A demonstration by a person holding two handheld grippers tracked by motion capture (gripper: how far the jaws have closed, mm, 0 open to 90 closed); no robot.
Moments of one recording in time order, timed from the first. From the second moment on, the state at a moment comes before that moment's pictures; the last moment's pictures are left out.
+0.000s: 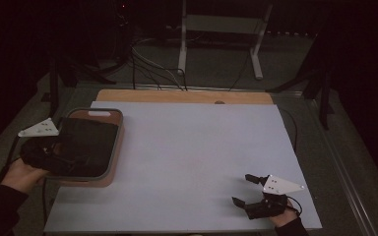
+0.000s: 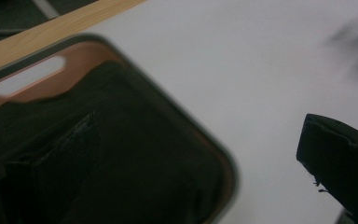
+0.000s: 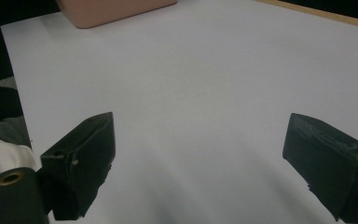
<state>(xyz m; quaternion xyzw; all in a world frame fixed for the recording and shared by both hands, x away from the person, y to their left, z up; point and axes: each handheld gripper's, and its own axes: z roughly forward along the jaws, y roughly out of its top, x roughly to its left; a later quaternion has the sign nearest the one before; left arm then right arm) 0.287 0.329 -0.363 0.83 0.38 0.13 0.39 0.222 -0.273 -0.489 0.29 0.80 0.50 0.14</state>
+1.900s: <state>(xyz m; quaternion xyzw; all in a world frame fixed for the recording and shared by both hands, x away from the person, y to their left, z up) 0.370 0.332 -0.455 0.82 0.53 0.04 0.22 0.222 -0.269 -0.492 0.28 0.82 0.49 0.12</state>
